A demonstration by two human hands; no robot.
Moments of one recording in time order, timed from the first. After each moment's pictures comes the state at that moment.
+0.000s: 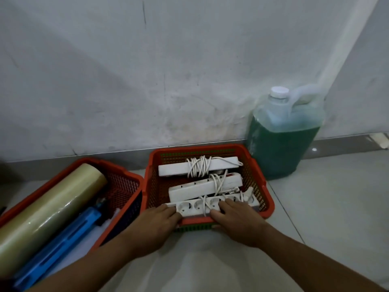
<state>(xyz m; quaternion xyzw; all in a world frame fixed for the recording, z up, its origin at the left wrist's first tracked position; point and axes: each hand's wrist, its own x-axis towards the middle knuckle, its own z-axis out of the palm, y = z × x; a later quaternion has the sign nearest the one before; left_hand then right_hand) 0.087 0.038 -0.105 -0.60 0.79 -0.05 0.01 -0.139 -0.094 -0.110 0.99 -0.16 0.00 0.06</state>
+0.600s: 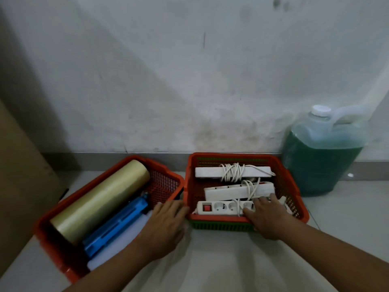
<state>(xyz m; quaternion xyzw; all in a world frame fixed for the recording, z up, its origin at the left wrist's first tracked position) 0.108 0.106 -0.094 -0.74 0.67 -0.08 -0.02 -0.101 -0.087 -0.066 0.91 -0.24 -0.29 0.17</state>
